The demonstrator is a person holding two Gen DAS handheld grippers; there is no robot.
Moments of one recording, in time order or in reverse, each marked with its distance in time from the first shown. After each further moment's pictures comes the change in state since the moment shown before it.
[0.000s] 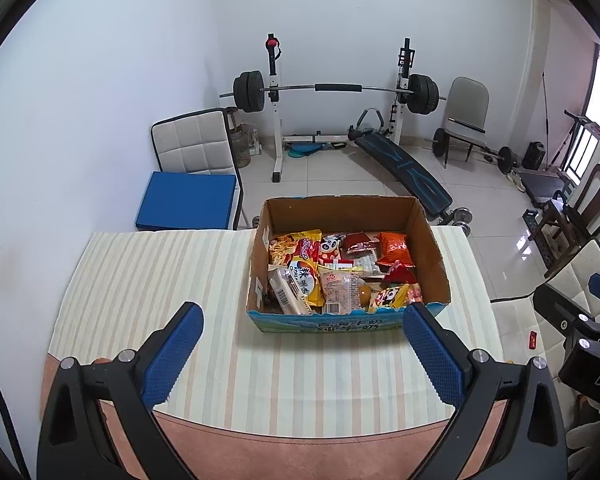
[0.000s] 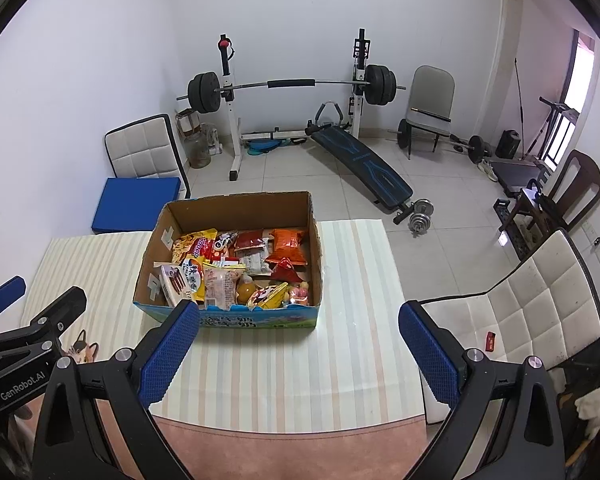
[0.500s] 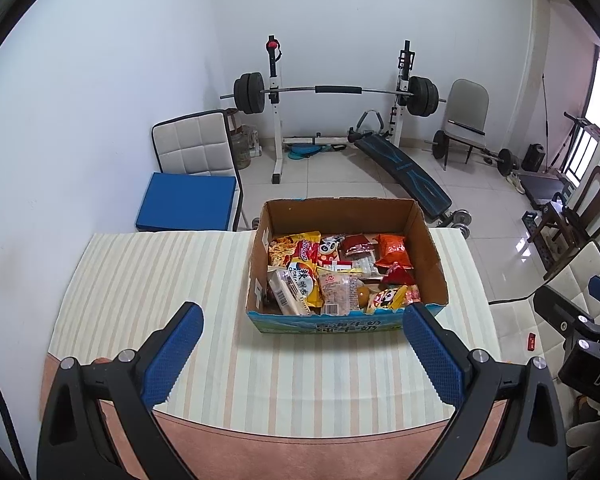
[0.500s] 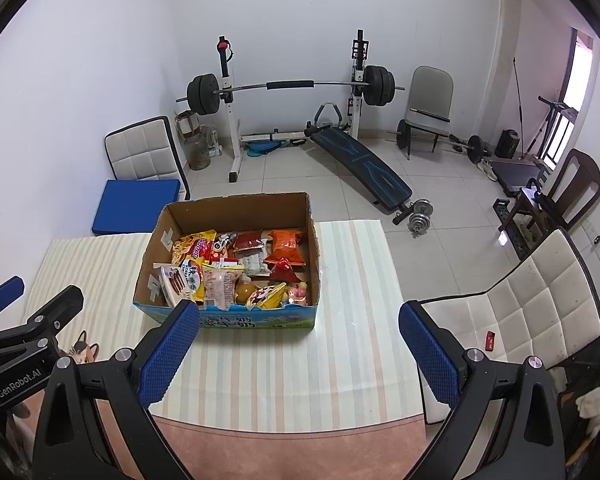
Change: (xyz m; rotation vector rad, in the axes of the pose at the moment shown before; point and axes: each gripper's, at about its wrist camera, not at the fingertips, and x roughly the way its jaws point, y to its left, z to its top) left arm -0.002 -0.001 0.000 0.000 -0.005 -0.002; right arm -0.003 0.000 -0.001 -0.003 -0.005 -0.005
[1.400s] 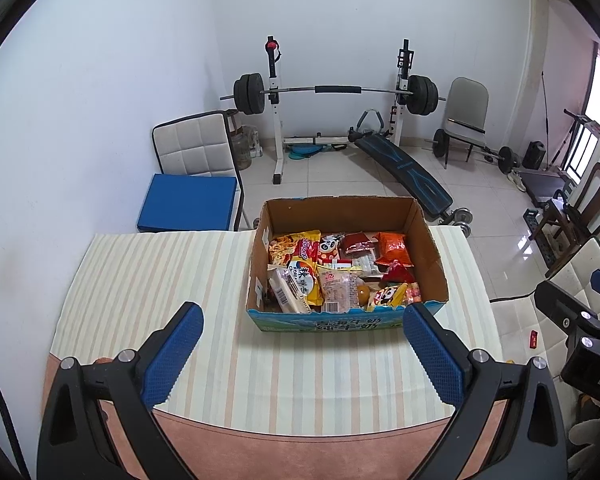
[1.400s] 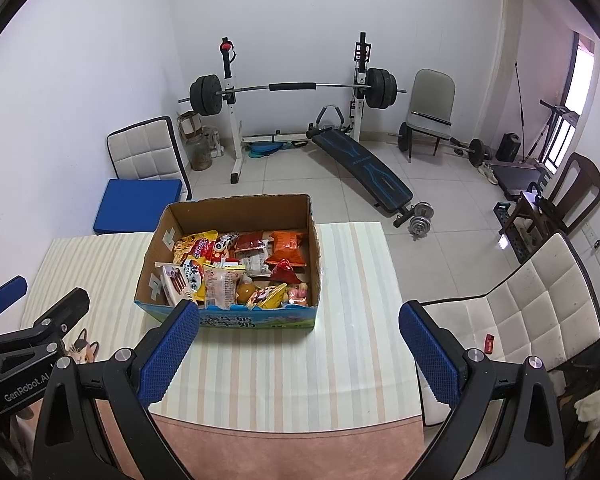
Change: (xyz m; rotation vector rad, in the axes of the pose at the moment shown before) left arm -0.002 -0.005 -0.001 0.006 0.001 0.005; right arm -0.007 -0.001 0.002 0.000 -0.007 0.002
